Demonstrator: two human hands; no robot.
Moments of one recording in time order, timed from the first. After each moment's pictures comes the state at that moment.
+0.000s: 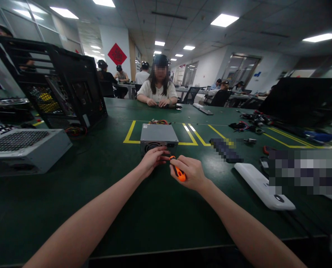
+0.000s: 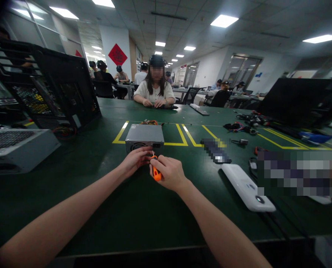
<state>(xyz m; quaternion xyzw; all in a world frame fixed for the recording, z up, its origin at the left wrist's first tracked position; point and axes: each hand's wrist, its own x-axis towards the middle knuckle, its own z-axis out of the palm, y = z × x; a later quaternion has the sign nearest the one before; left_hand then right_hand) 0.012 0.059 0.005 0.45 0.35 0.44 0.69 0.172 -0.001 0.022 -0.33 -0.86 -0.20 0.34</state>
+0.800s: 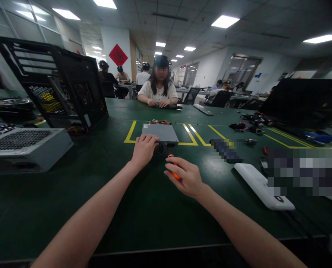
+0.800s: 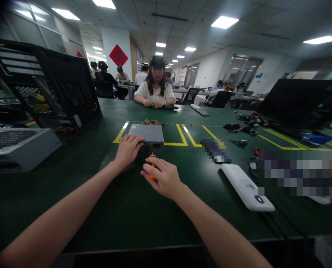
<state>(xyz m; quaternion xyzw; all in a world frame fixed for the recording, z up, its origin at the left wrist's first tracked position) -0.017 0.077 0.016 0.79 0.47 0.36 -0.16 0.159 -0.018 0.027 -0.29 -0.87 -0.14 0.38</state>
